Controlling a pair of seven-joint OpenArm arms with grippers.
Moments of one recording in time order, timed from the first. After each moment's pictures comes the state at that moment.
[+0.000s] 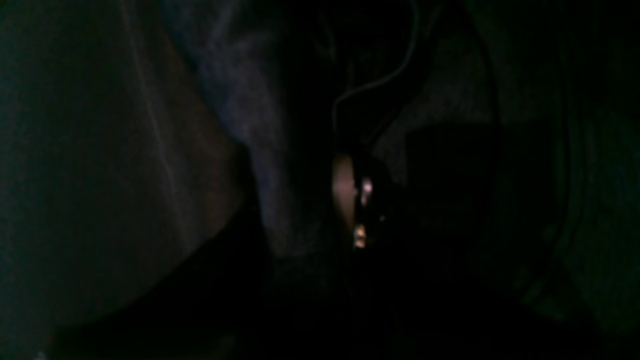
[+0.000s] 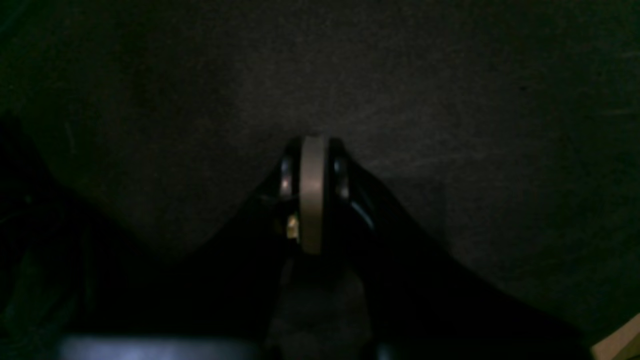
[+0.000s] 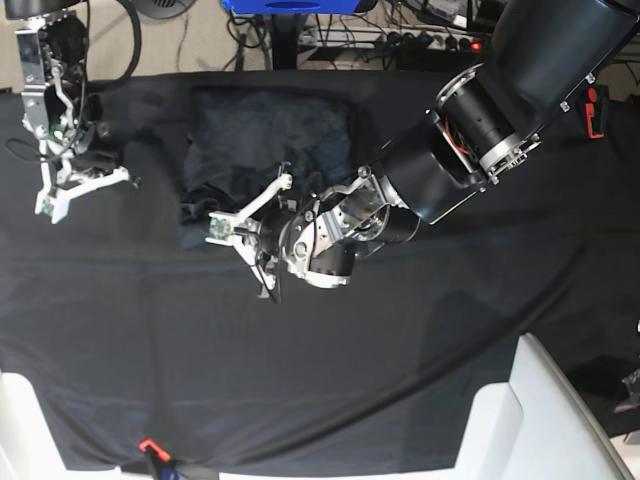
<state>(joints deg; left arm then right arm) -30.9 -2.9 59.6 42.4 18.0 -41.3 3.7 -14.3 15.8 0.0 81.6 31.5 -18.0 -29.6</state>
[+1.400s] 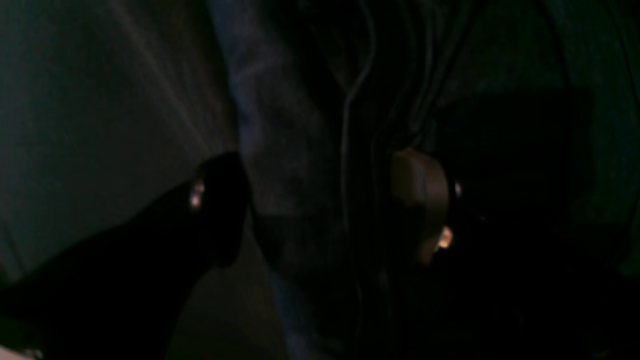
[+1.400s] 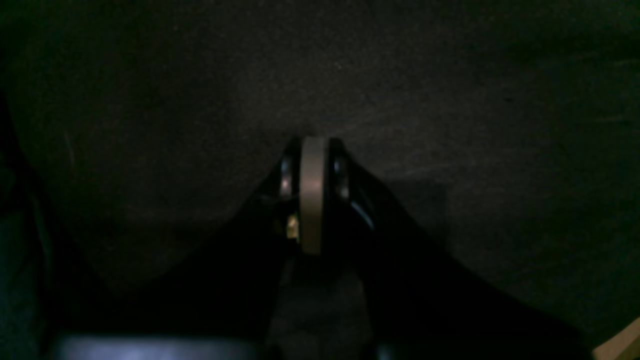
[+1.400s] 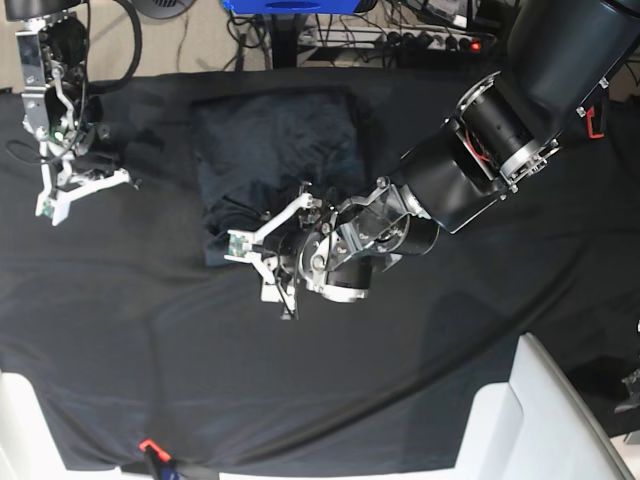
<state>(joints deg) -31.8 -5.9 56.3 47.2 18.9 -41.1 10.9 -13.9 15.8 -0.2 81.6 31.5 -18.0 -29.5</state>
